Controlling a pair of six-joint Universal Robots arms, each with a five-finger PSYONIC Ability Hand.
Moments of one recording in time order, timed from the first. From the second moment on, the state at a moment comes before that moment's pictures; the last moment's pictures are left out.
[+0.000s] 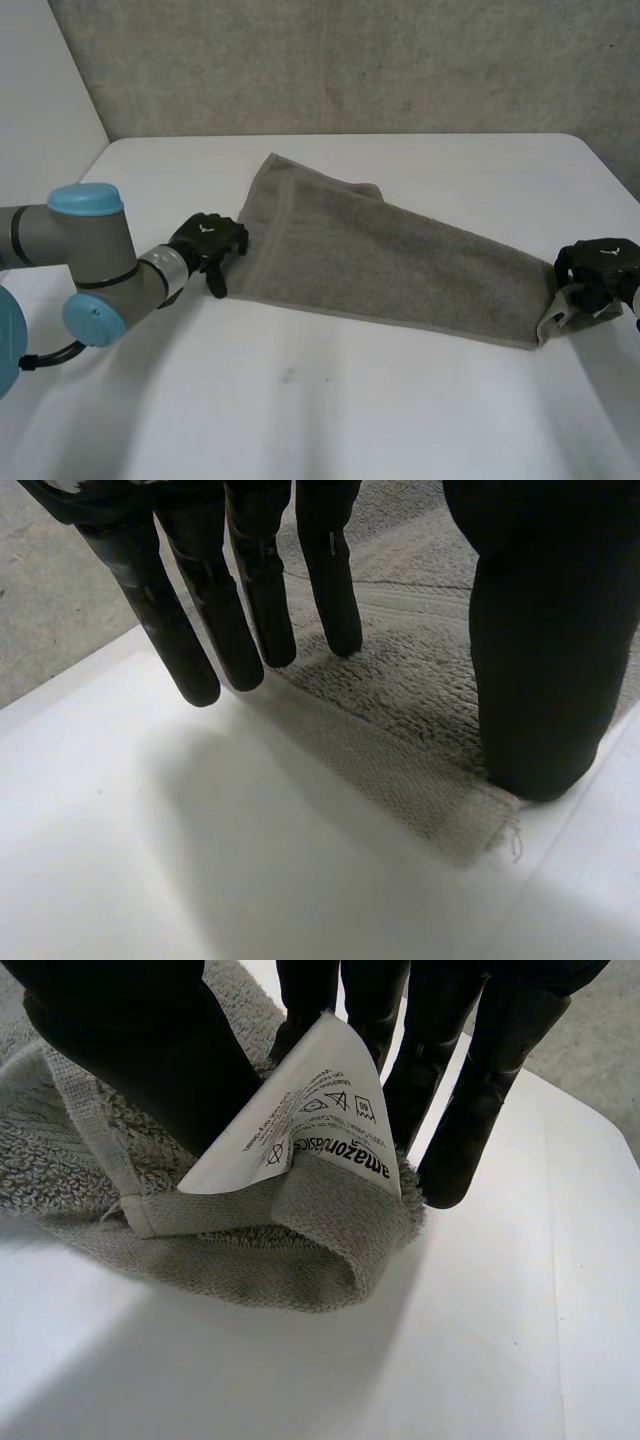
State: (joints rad) left arm 4.46 -2.45 -1.14 3.20 -1.22 3.53; right arm 1.41 -1.12 1.65 -0.01 1.16 2.62; left_hand 0.66 0.65 0.65 0.65 0.36; right_hand 1.39 1.21 1.21 1.22 1.03
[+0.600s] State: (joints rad) left arm 4.41 -2.44 -1.11 3.15 -1.22 3.53; right arm 1.41 -1.10 1.64 -0.01 1.16 2.61; left_hand 0.54 0.54 0.54 0.54 0.36; right_hand 1.38 1.21 1.21 1.22 1.03
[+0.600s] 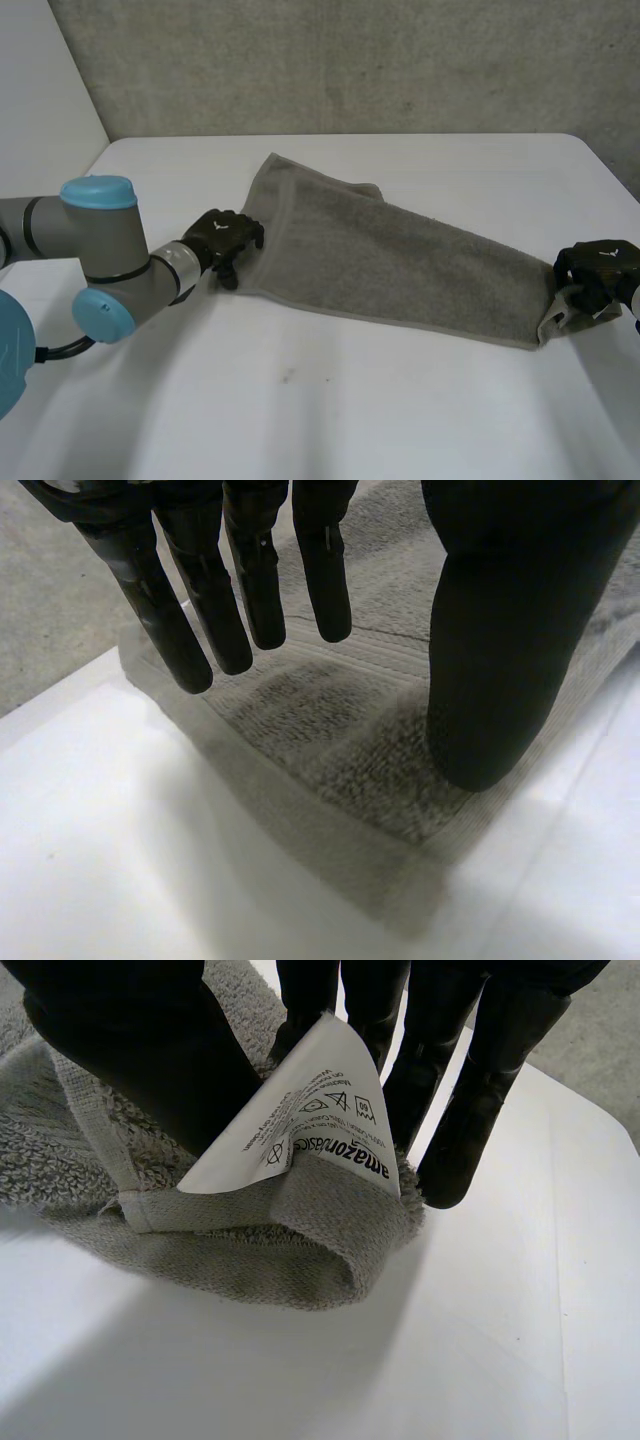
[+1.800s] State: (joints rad) left arm 4.41 -2.33 -1.22 3.22 -1.24 3.54; right arm 1.41 -1.11 1.65 0.00 1.16 2.61; left_hand 0.65 0.65 0.65 0.65 0.36; right_hand 1.38 1.21 1.21 1.22 1.03
